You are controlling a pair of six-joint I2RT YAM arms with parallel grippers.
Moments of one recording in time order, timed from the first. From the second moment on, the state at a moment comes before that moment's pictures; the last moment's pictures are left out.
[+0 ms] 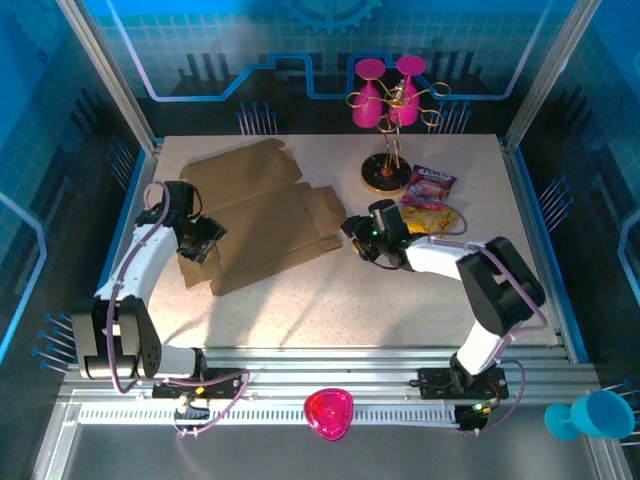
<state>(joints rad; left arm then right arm) 0.11 1.38 1.00 -0.80 0.16 -0.88 0.50 1.74 0.86 0.16 -0.18 1.36</state>
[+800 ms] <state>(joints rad) 0.07 1.31 1.00 -0.76 0.25 -0.90 0.50 2.07 1.03 0.47 -0.15 1.58</state>
